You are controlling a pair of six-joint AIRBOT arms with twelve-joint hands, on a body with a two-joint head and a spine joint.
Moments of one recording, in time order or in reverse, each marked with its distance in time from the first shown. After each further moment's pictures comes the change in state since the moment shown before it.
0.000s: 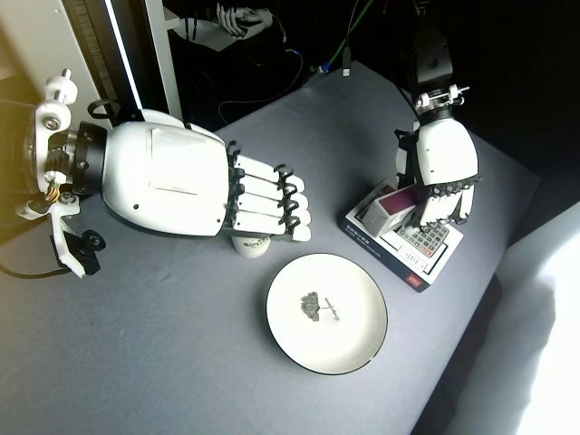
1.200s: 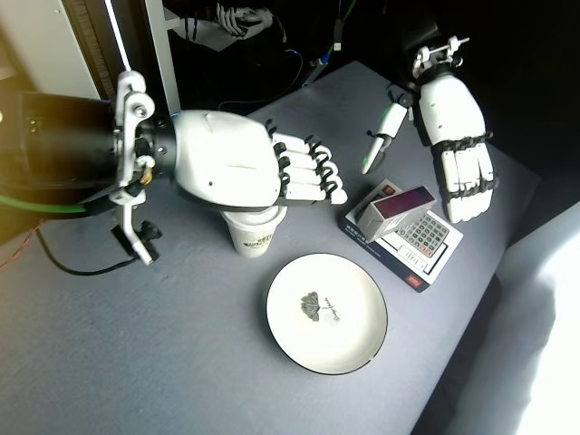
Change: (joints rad) left arm 0.023 0.240 -0.275 0.753 -0.146 -0.856; right arm 0.092 -0.179 0.083 -0.255 0.022 0.216
